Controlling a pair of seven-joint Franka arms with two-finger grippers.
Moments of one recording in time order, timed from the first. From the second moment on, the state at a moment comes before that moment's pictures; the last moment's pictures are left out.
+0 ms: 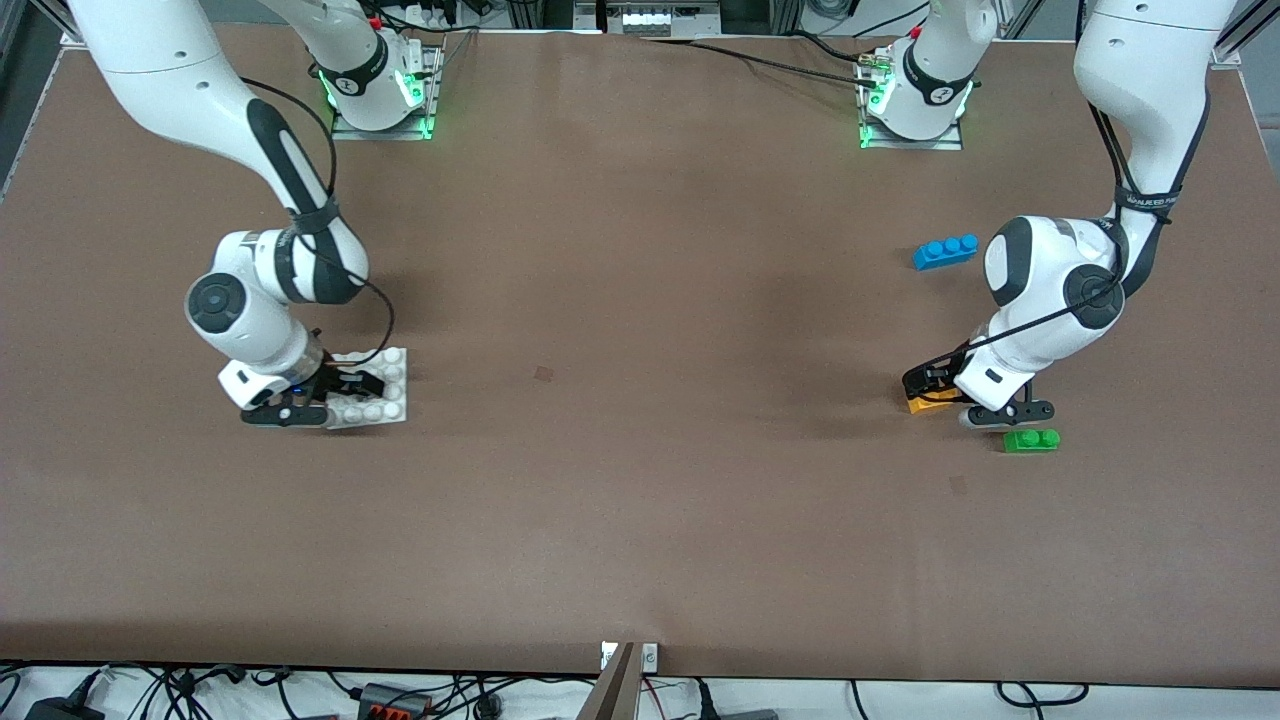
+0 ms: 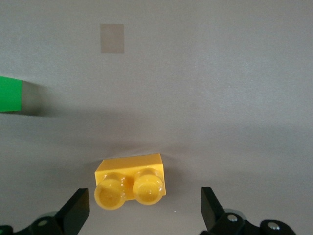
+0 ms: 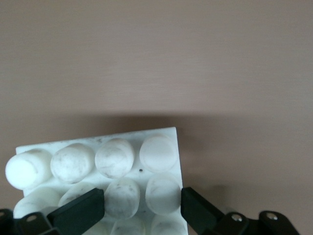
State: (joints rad) left arm 0.10 0.42 -0.17 -2.10 -0.04 2.55 -0.14; right arm 0.17 0.53 -0.05 -2.07 0.01 2.68 0.09
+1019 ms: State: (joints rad) left arm 0.11 0.45 -0.16 -2.10 -0.02 2.61 -0.13; right arm 0.25 0.58 0.14 -1.97 0.01 2.54 0.32
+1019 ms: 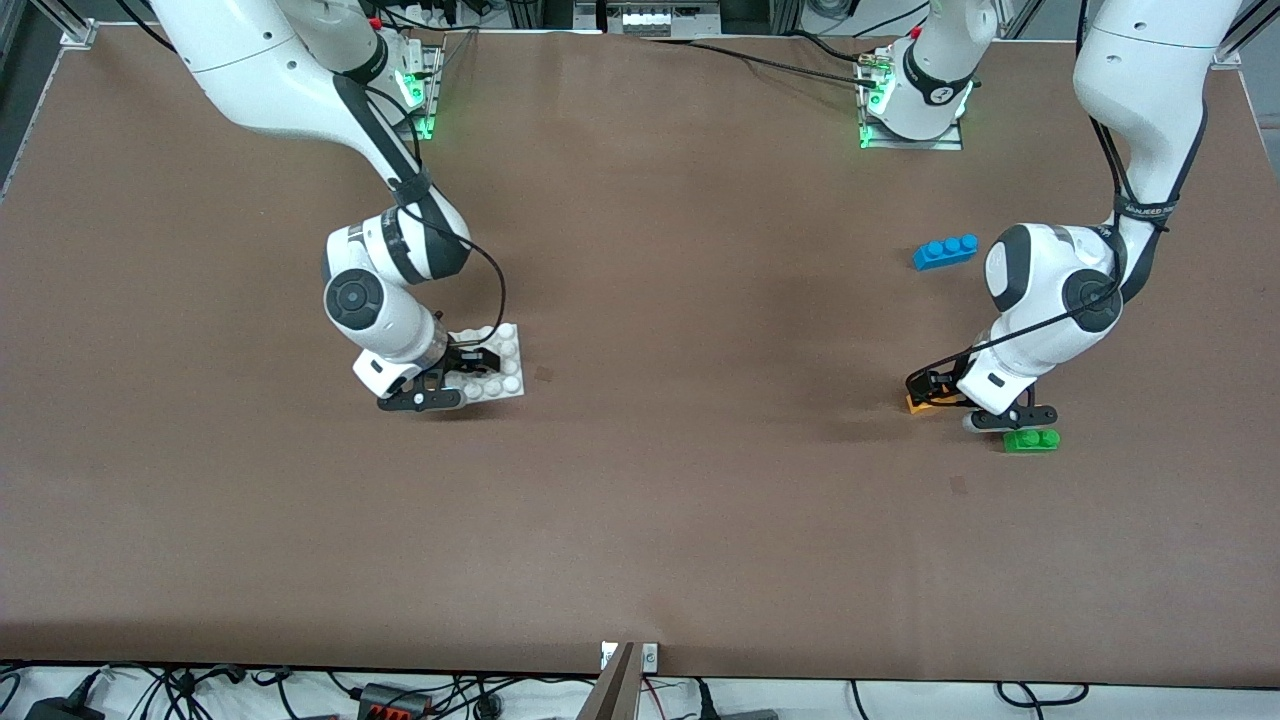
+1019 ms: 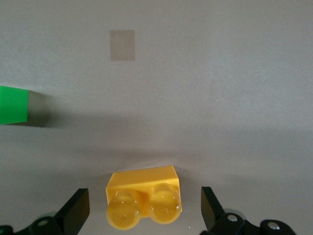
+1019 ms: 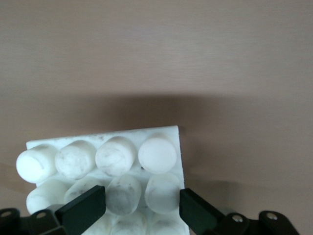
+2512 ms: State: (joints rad) left arm 0.11 0.47 -0.15 -2.12 -0.02 2.64 -0.11; right arm 0.49 0.84 0.25 -1.56 0.02 2.54 0.70
